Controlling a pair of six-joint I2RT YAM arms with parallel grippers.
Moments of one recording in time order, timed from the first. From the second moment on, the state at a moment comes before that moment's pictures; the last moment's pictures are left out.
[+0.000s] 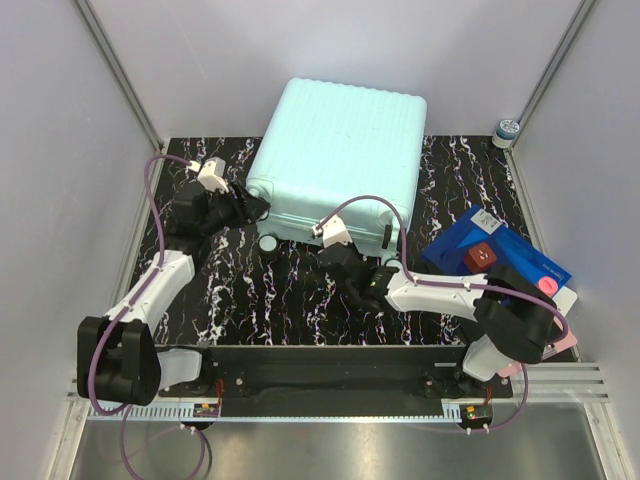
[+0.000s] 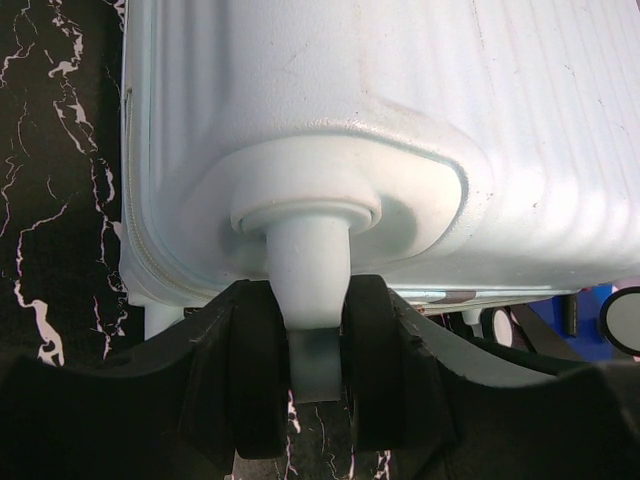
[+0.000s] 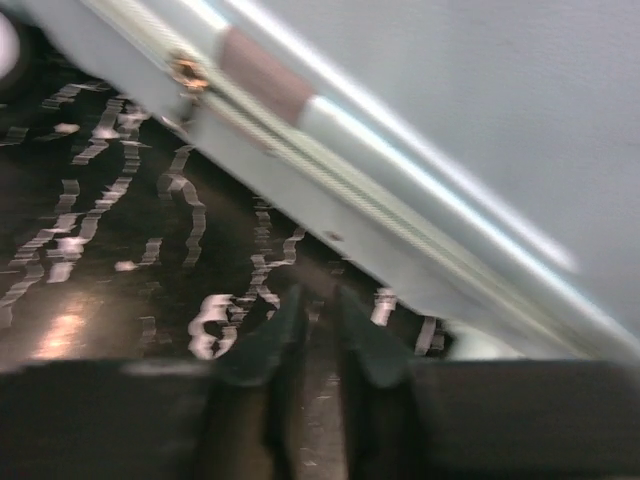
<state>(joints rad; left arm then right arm) -0.12 1.23 0.78 0.11 0.43 -0.48 1.04 1.58 0.88 0.09 0.74 0.13</state>
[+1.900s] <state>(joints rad) -0.11 1.23 0.77 0.13 0.45 -0.48 0.97 1.85 0.91 0.66 0.51 0.44</state>
